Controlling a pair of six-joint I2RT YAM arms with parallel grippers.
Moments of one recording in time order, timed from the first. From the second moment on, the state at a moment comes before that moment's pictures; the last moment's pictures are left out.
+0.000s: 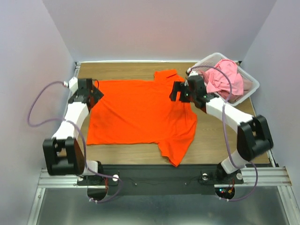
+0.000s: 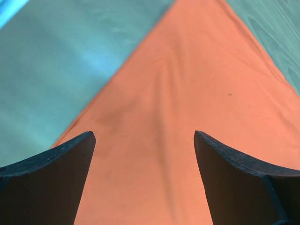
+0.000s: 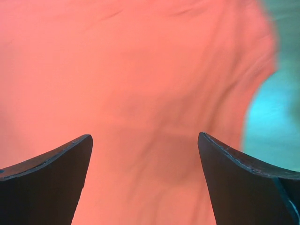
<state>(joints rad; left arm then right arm) 0.02 1.46 1.10 -0.45 -0.29 -0.68 0.39 1.64 1.15 -0.14 0.01 0.40</state>
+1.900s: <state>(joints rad) 0.05 1.11 0.55 -0.68 -0.29 -1.18 0.49 1.12 0.69 -0.29 0.17 0.73</state>
